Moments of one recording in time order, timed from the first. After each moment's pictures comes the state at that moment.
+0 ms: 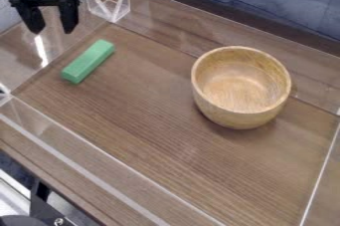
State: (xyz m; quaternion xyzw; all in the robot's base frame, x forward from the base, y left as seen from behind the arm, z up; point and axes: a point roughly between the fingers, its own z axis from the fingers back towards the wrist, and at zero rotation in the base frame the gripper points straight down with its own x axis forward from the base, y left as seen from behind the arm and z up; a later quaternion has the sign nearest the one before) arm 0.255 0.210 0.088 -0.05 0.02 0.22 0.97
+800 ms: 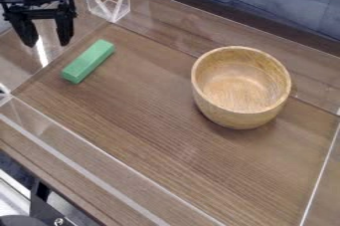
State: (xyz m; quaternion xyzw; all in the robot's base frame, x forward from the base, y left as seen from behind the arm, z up) arm 0.243 0.206 0.077 -0.04 0.04 0.24 0.97
